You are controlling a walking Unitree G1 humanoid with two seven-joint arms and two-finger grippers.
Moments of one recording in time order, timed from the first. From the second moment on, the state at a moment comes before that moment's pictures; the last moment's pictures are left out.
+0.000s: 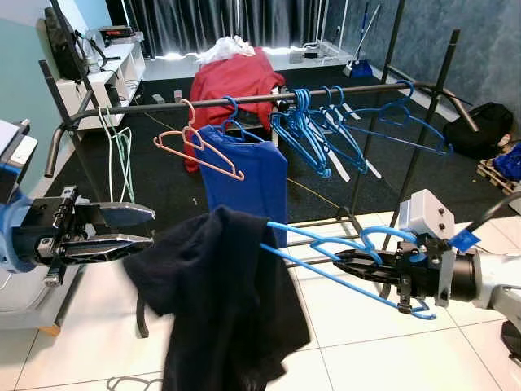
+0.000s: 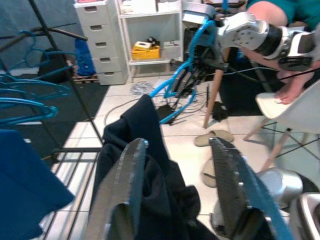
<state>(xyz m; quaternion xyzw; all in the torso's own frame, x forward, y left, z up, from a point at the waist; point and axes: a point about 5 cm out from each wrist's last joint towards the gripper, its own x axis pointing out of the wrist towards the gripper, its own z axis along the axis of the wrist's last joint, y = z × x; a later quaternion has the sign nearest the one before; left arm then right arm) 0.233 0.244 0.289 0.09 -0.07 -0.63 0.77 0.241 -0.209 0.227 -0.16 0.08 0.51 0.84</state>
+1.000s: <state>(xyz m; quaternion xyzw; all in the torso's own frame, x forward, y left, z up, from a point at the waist) 0.263 0.225 0.246 0.08 -0.07 -0.53 0.84 0.234 -0.210 0.277 -0.09 -0.06 0.55 0.83</state>
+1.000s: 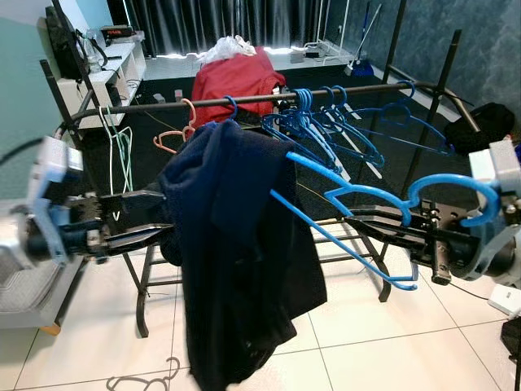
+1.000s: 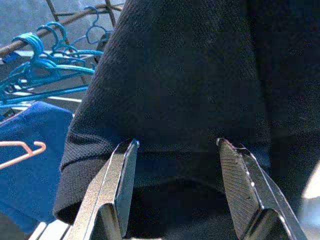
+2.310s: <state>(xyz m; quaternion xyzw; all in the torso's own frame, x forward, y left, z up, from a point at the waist) 0.240 0.137 0.245 -0.09 -0.14 -0.63 0.76 0.236 -0.207 0.276 -0.07 -0.06 0.55 0.83</state>
